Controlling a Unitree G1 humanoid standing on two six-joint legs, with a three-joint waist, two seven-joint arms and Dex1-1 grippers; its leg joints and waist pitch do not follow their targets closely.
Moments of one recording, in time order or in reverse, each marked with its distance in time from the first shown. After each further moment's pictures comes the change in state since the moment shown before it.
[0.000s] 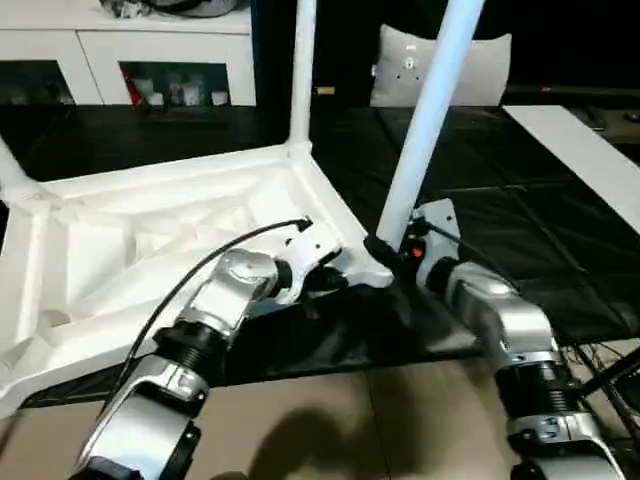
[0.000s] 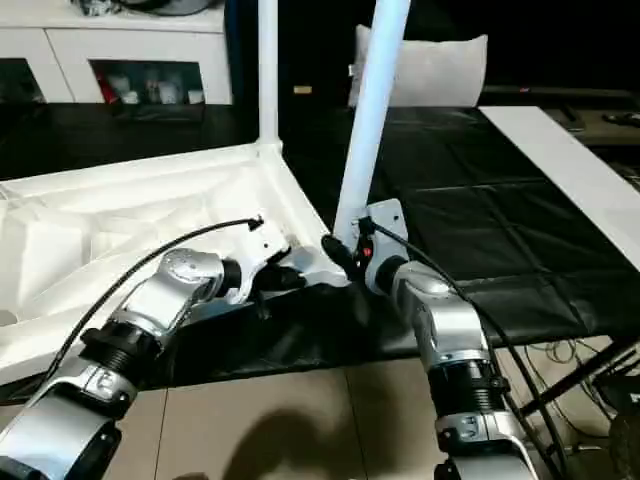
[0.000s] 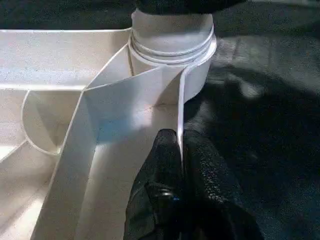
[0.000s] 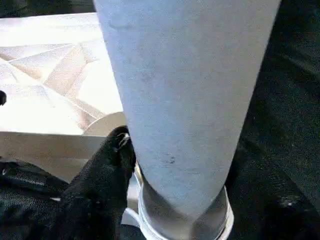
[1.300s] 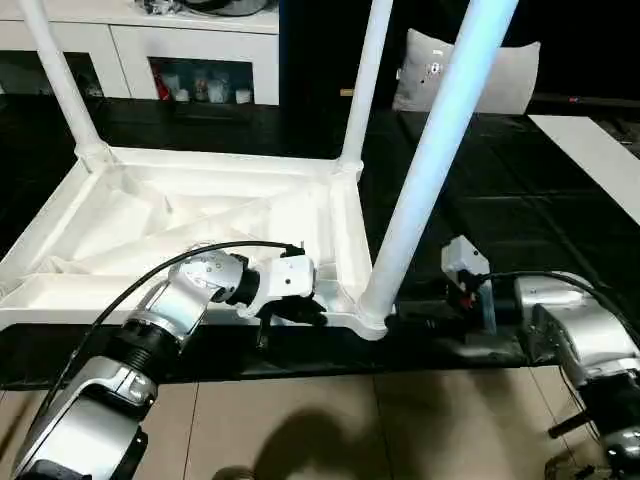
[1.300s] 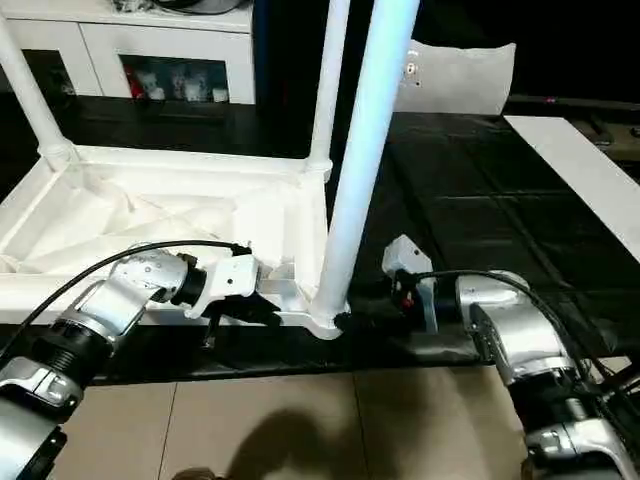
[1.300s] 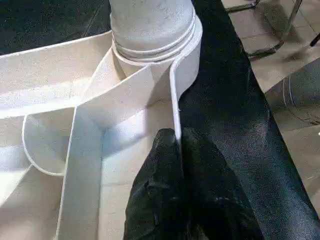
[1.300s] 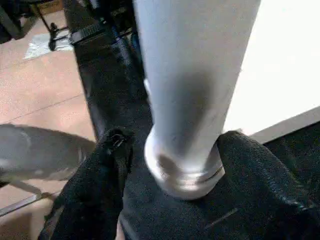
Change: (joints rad) left arm 0.031 0.219 -0.130 -0.024 -0.005 -0.396 -0.427; right arm 0.049 -0.374 0.178 0.005 0.057 -0.196 0.778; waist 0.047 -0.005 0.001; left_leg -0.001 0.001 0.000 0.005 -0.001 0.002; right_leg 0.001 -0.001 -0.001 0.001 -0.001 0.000
